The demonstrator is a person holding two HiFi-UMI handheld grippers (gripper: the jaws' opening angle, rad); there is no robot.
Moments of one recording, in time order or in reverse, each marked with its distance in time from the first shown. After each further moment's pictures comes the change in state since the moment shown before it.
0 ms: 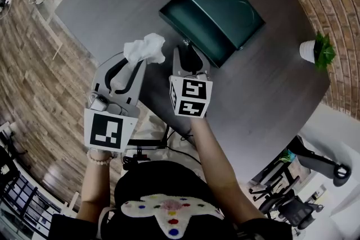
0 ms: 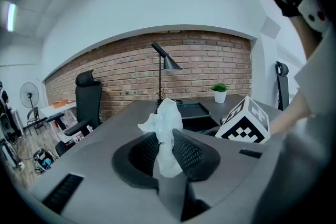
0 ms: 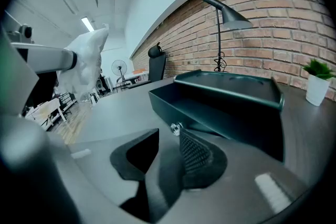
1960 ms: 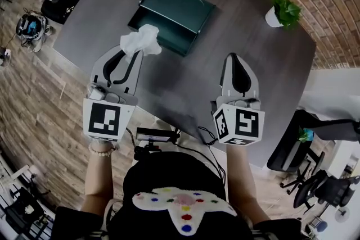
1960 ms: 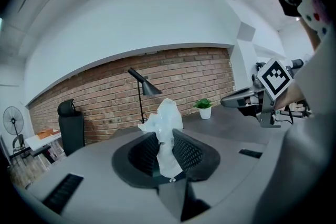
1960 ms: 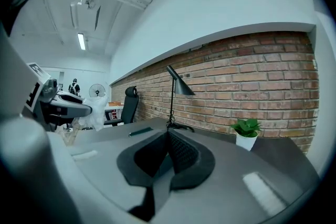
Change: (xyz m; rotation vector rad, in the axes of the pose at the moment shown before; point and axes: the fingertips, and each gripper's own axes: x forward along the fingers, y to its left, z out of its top) left arm -0.019 -0.083 0.105 0.148 -0.161 -0.108; right arm -0.262 -0.131 0.112 -0.018 -0.412 -0.284
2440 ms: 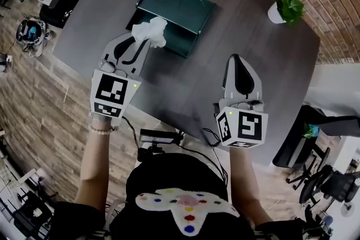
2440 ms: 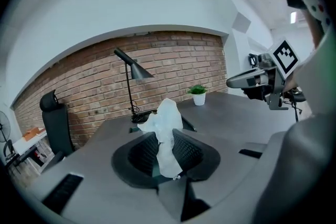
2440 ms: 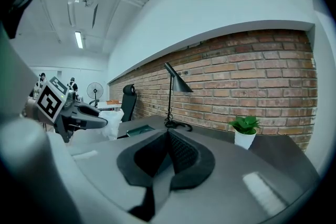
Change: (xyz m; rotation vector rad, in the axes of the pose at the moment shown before) left arm 0.069 0.010 -0.040 0.070 0.116 -0.124; right arm 0.008 -0.006 -0.008 0.007 0.020 -0.020
